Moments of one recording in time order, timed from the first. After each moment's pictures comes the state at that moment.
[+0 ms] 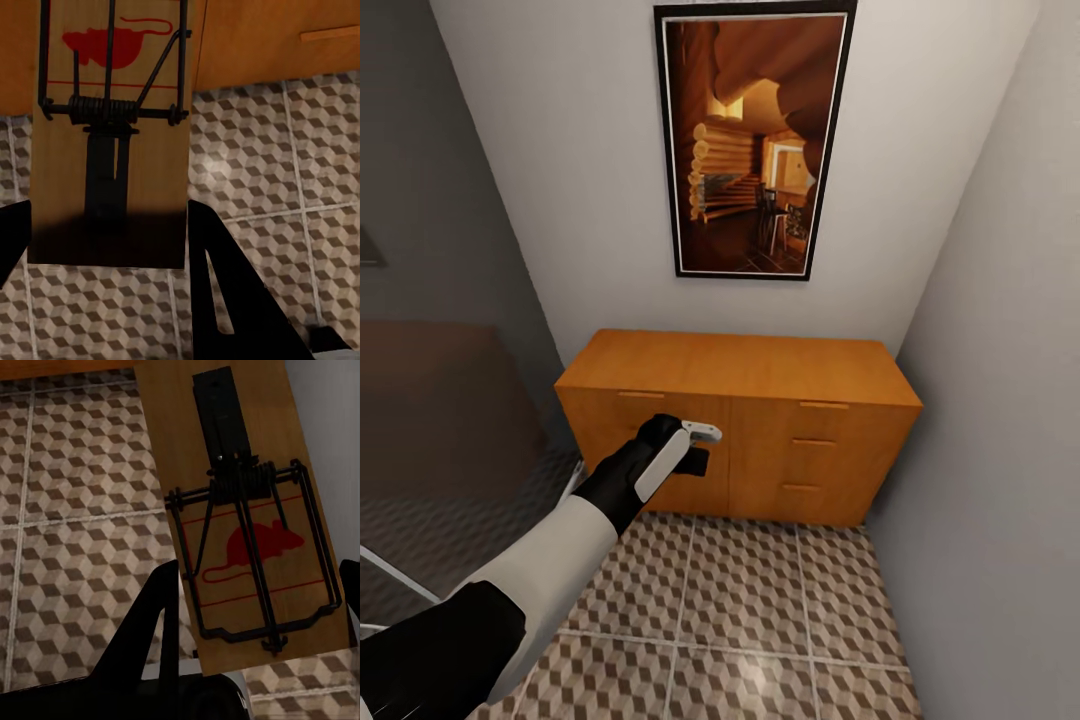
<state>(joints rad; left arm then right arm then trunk) -1.01 -0.14 -0.52 -0.78 0.64 0.98 0.45 -0.08 0.04 0.27 -0.02 -0.47 -0.95 0.04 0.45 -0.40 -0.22</state>
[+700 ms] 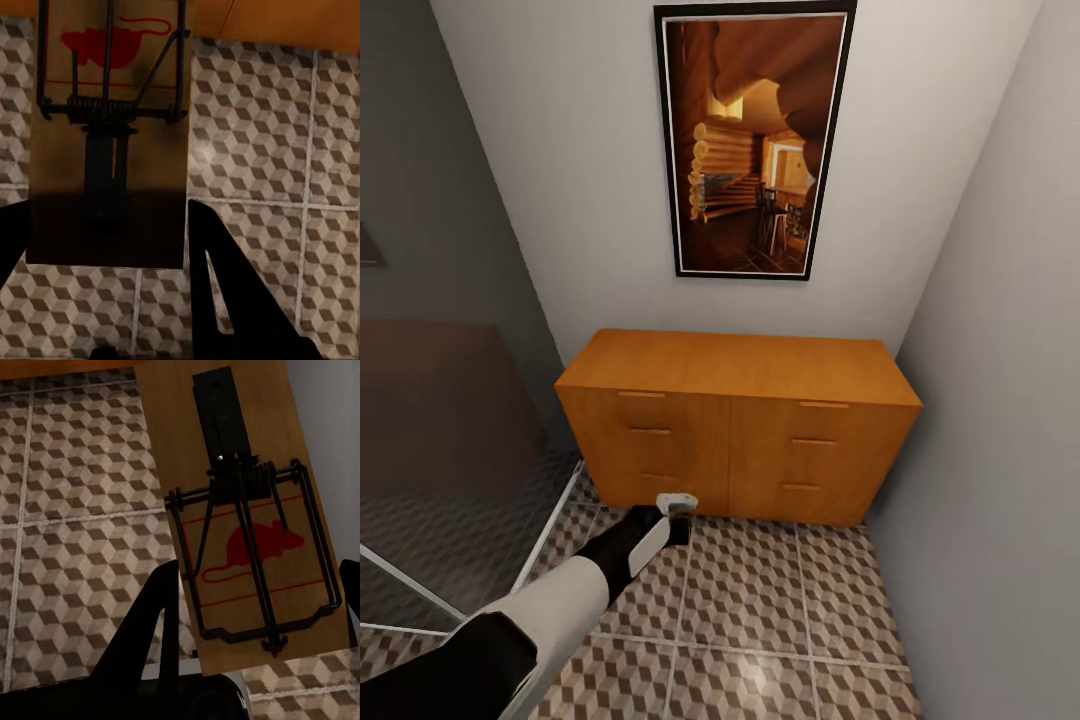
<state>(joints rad) -0.89 -0.14 -0.52 -0.34 0.63 0.46 0.28 -0.08 0.04 0.27 -0.02 -0.47 -0.95 0.04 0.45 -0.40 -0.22</state>
